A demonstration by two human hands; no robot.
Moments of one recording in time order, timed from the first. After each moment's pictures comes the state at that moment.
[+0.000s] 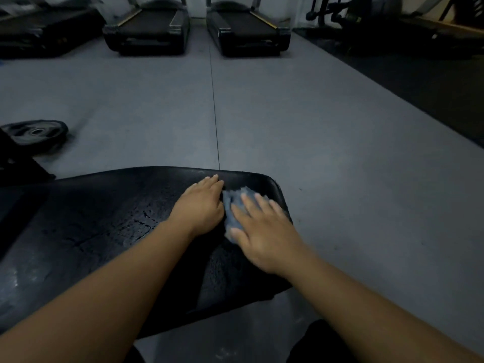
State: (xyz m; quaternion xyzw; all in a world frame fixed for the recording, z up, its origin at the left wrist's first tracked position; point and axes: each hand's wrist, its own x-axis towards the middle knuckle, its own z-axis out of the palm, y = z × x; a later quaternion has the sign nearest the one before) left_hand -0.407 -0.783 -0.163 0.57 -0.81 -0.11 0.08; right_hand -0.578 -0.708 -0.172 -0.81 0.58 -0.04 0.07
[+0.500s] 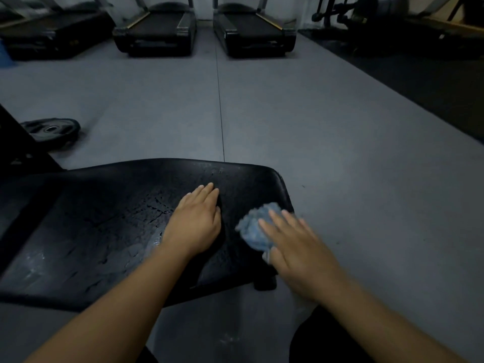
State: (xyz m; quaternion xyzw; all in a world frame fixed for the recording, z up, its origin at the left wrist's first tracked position) left_hand -0.389 -0.718 -0.178 0.60 -0.79 -0.07 0.11; right_hand -0.616 -0.632 -0.173 -0.80 0.59 -0.08 0.07
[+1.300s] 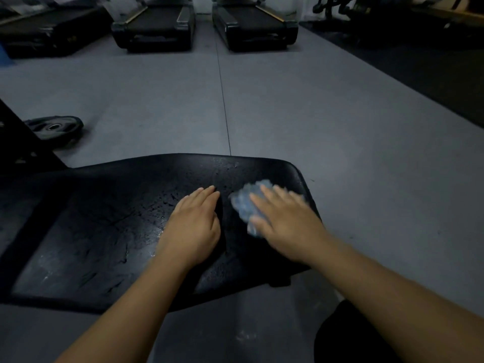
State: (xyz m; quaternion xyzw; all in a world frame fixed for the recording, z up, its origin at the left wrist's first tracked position) left_hand -0.350 -0.703 -0.180 0.59 -0.79 -0.06 0.13; right_hand -0.568 -0.689 -0.170 -0.80 0.60 -0.04 0.05
